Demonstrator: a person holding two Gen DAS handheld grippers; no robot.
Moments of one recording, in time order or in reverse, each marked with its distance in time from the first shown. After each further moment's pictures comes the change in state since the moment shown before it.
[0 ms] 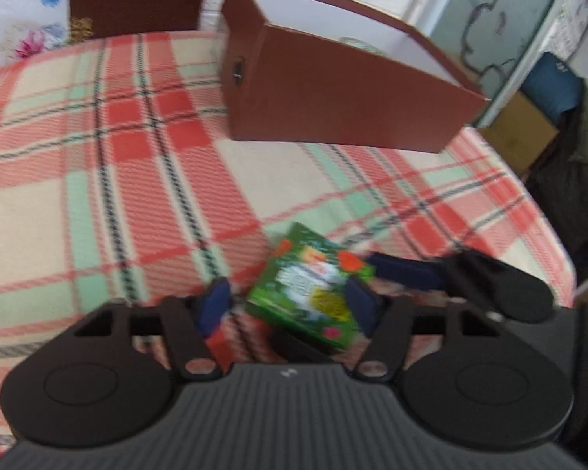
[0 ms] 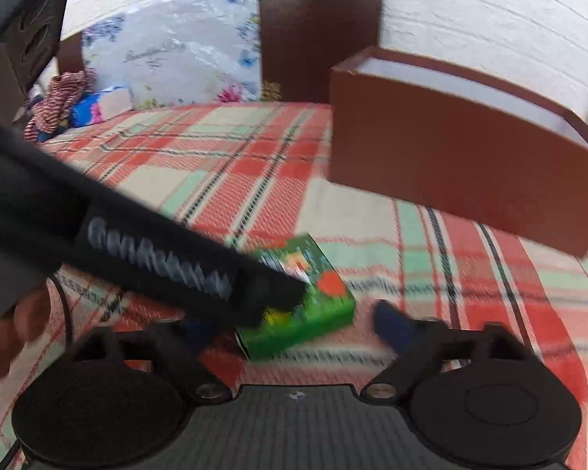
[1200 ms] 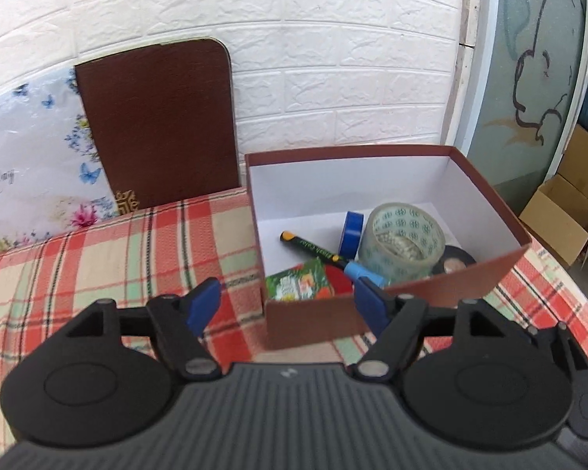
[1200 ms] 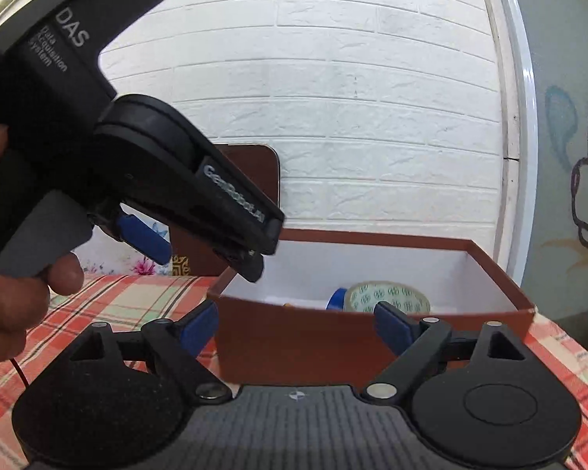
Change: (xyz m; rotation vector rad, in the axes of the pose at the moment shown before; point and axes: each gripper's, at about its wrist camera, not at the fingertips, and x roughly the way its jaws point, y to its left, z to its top) left arm -0.034 -0.067 0.130 0.105 -0.217 0.336; right arm -0.046 -0.046 0.050 0.121 -0.439 -0.227
